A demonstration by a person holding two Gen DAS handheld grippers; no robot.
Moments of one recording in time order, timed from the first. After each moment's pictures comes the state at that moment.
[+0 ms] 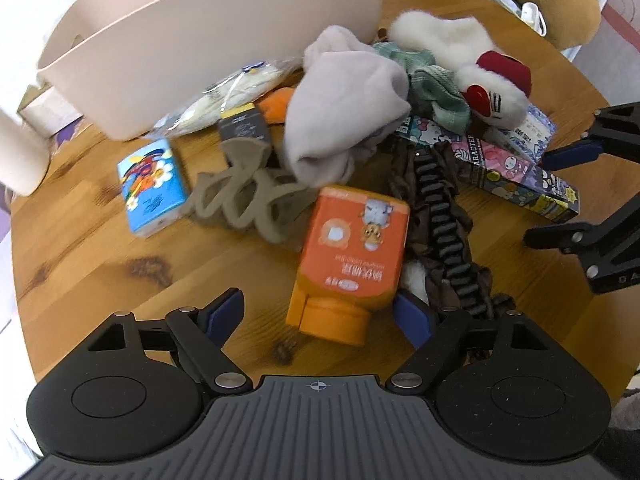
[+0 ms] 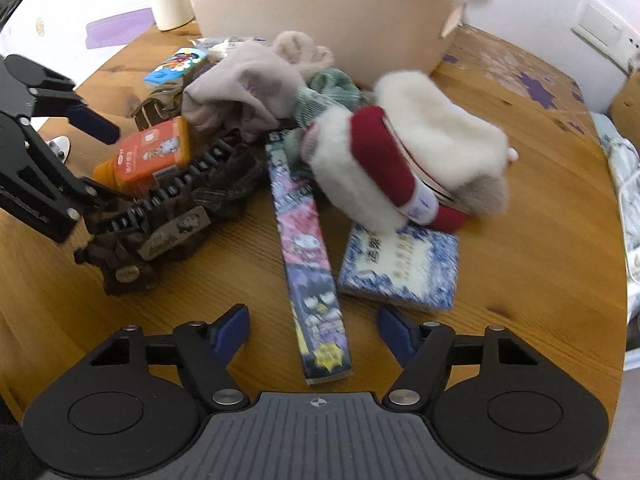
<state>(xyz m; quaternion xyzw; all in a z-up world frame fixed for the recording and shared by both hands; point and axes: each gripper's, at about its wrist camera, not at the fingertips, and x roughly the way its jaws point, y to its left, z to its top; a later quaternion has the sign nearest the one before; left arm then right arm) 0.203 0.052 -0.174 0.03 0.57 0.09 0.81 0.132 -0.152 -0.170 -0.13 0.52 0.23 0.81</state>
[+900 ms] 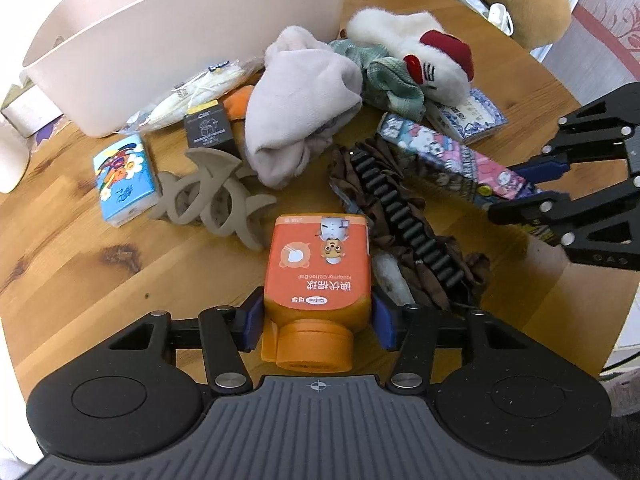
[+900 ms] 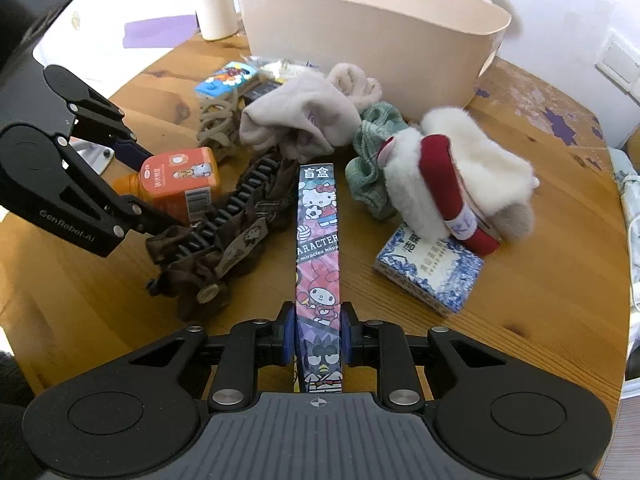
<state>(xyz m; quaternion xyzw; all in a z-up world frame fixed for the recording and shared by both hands) 0.180 0.035 -0.166 0.02 0.56 0.06 0.82 0.106 -0.155 -0.138 -0.13 0.50 0.27 0.81</state>
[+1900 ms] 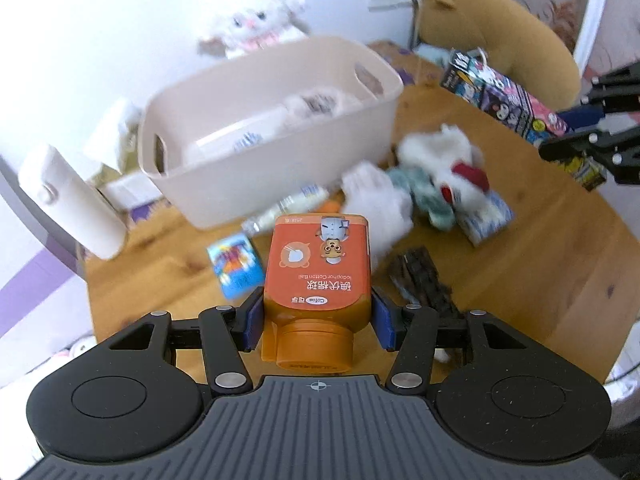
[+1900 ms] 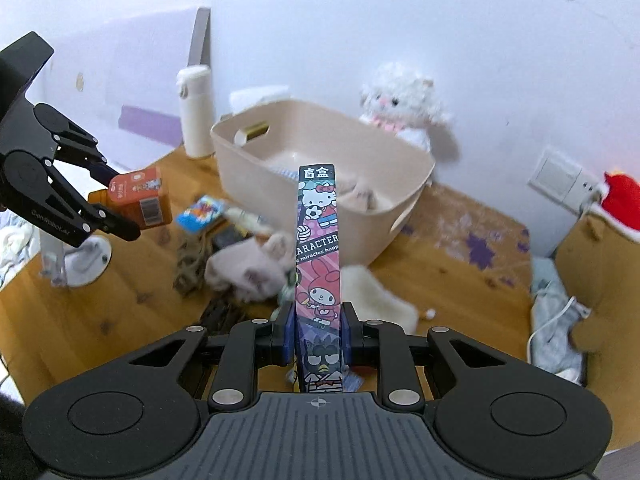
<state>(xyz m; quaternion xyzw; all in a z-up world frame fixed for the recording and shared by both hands) 0.164 0.055 -0.054 0.07 0.47 0.11 0.87 0.132 -0.185 -0.025 -0.14 0.37 0.26 0.88</state>
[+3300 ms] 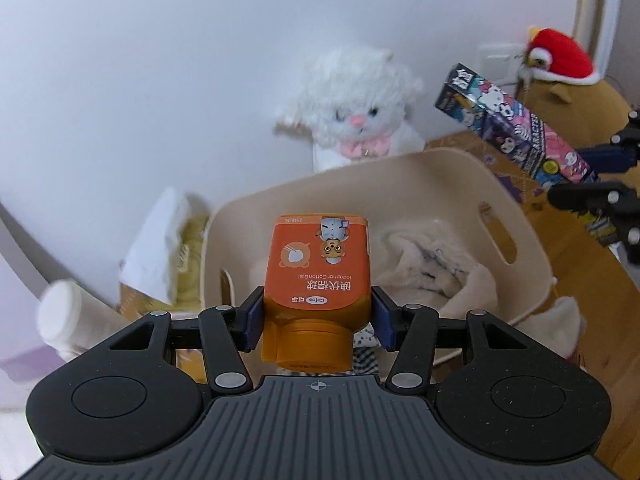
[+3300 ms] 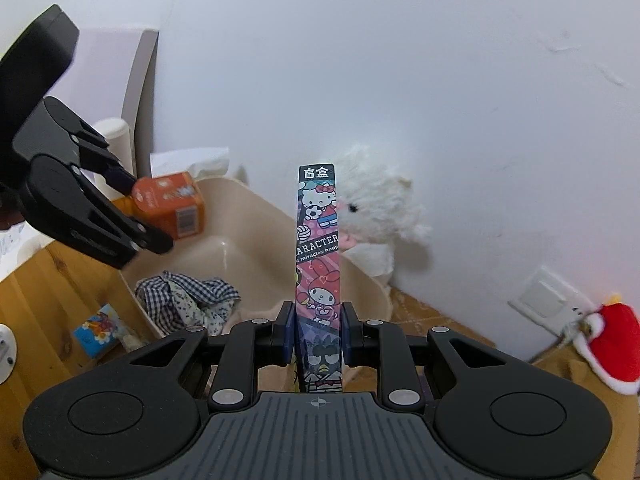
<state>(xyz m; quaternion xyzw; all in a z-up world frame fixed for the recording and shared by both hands) 0.331 0.156 -0.016 0.05 0.44 0.18 0.88 0.307 -0.118 -0.008 -0.20 0.34 0.23 0.89</state>
